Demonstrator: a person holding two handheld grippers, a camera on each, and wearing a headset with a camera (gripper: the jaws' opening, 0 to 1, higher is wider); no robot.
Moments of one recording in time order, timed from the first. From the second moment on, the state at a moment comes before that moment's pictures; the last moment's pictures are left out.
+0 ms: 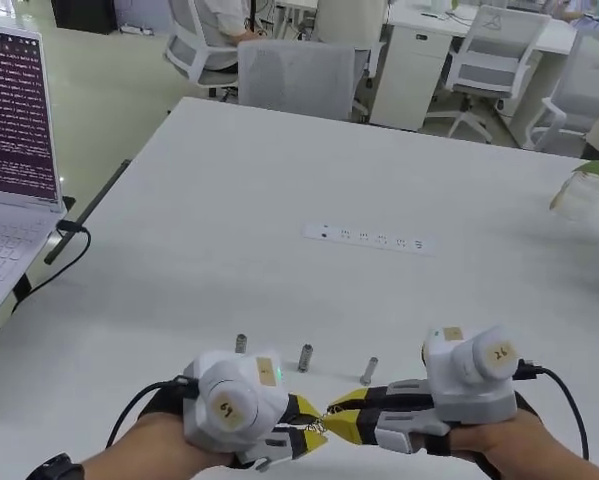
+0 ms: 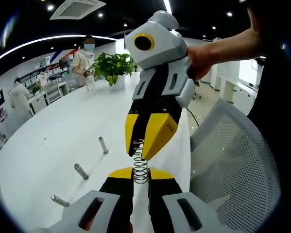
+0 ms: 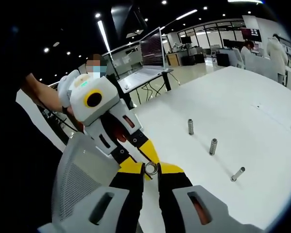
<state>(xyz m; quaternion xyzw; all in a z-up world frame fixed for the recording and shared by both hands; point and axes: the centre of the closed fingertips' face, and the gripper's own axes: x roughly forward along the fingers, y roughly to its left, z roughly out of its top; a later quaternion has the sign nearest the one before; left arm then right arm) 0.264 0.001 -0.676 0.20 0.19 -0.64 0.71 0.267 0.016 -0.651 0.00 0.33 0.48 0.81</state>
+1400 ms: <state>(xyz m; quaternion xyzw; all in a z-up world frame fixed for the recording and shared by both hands) 0.260 -0.051 -0.632 0.16 0.13 -0.67 0.71 0.261 -0.032 -0.616 -0.21 0.36 0.55 0.72</state>
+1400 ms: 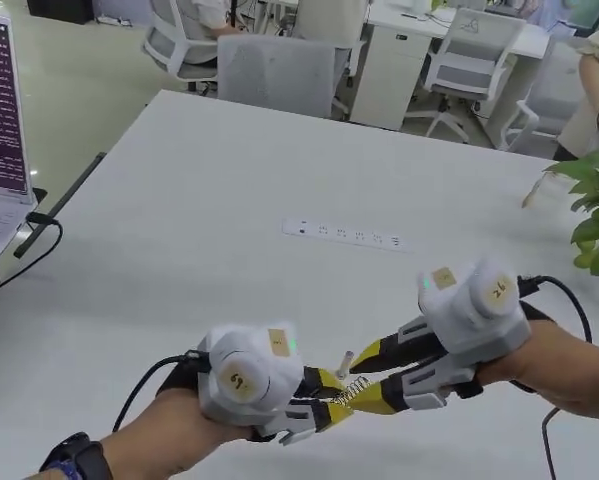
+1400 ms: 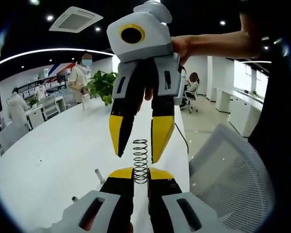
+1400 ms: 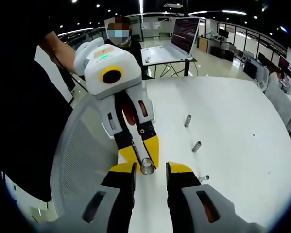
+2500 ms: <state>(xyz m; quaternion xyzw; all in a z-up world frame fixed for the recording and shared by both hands) 0.254 -0.065 -0.623 0.15 0.12 -0.68 0.71 0.247 -0.041 -0.618 -0.34 0.39 0.60 0.61</state>
